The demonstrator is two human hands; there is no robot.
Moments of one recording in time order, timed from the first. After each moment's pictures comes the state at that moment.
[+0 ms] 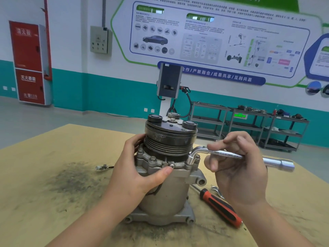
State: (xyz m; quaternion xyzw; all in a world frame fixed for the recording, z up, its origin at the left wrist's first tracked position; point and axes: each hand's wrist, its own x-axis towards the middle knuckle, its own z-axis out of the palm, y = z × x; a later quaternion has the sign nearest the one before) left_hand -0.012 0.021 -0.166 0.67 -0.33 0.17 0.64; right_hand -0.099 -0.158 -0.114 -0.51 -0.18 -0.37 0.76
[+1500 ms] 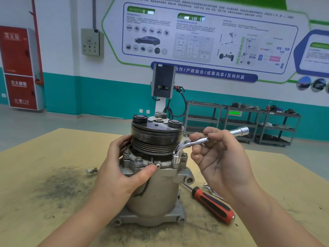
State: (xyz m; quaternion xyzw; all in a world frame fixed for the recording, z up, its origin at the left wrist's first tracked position) left_hand -0.004 0.019 -0.170 0.65 -0.34 0.18 0.65; right_hand -0.101 -0.154 -0.093 -0.46 -0.07 -0.24 0.86
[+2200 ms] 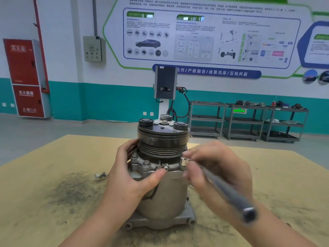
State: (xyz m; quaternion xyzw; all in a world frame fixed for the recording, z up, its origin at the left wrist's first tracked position) left_hand -0.006 0.019 -0.169 0.65 -0.34 0.18 0.65; right_hand -0.106 -0.139 -0.122 -0.71 -0.30 -0.52 0.35
